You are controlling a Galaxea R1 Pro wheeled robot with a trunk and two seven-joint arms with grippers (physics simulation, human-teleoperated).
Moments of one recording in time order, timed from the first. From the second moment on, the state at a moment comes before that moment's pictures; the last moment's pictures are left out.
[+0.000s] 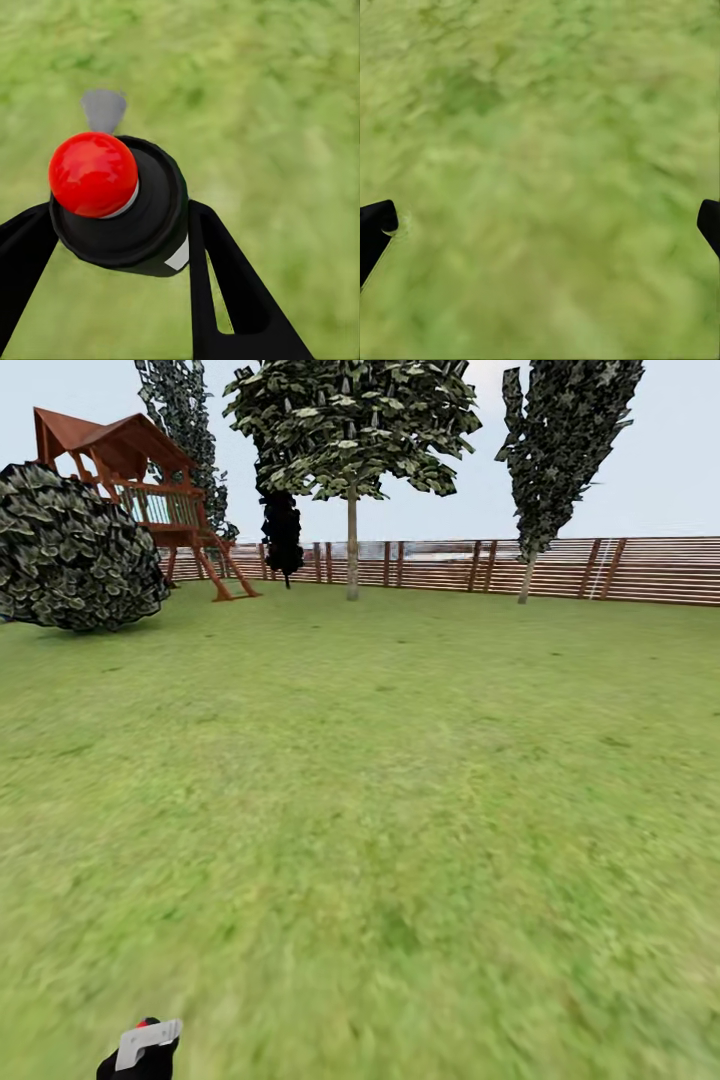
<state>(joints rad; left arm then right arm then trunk) -0.23 0.02 0.67 -0.57 -0.37 -0.30 -0.22 -0.20 0.06 -0.75 -0.12 0.36 -0.82 0.24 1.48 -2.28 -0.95</state>
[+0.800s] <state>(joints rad) -0.23 0.03 0.67 -0.57 -0.37 -0.30 -0.23 -0.20 0.06 -0.75 -0.12 0.36 -0.82 0.24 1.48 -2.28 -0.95</state>
